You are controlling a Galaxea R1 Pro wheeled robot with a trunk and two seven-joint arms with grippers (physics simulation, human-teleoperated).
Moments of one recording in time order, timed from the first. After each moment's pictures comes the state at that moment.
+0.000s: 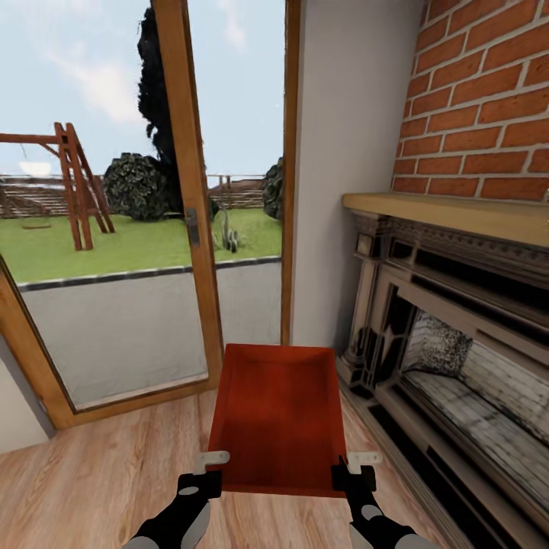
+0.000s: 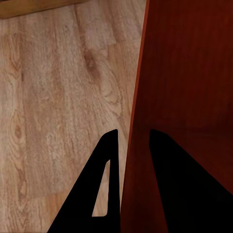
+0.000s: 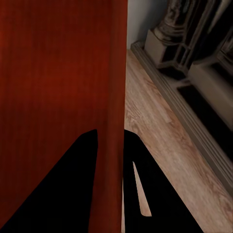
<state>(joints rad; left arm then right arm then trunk) -0.53 -0.14 -0.03 -0.30 0.04 0.03 0.26 -0.60 0.10 0.10 -0.05 0.00 -0.44 -0.21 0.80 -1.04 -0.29</state>
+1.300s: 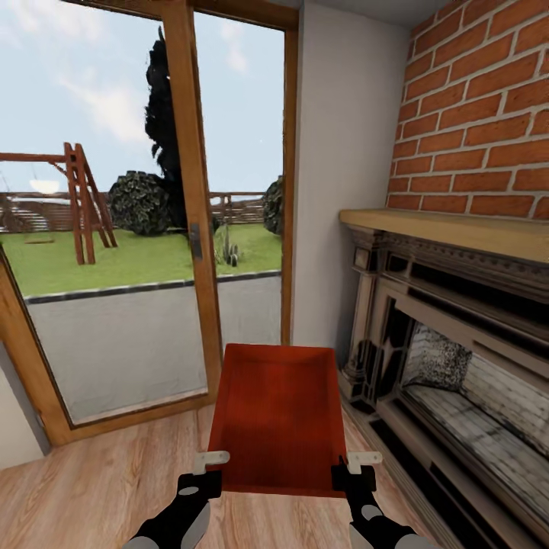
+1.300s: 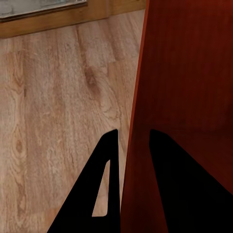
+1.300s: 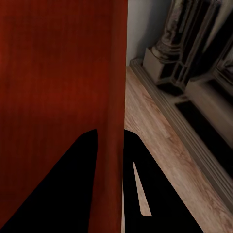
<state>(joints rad) -0.53 -0.14 -0.03 -0.30 0.04 0.03 0.26 -0.60 0.10 0.10 -0.05 0.00 -0.45 -0.21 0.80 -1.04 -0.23</state>
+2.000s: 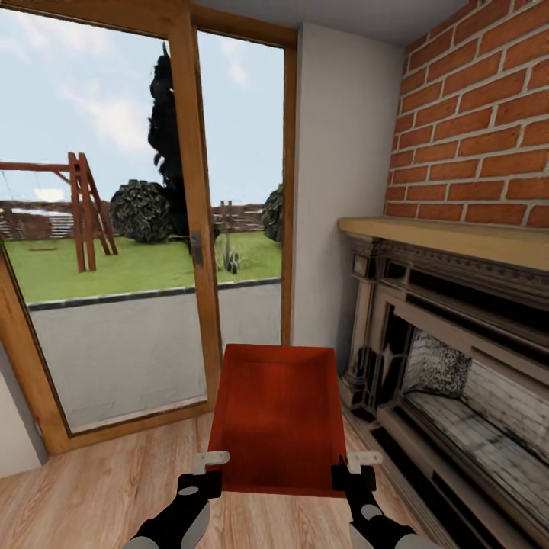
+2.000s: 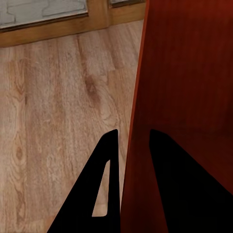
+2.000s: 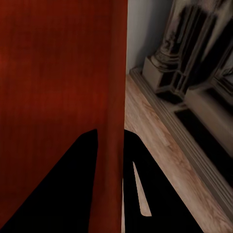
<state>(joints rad) -0.53 -0.14 -0.03 -0.30 0.04 0.03 0.26 -0.60 0.10 0.10 -0.05 0.00 -0.44 -0.21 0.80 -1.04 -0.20</state>
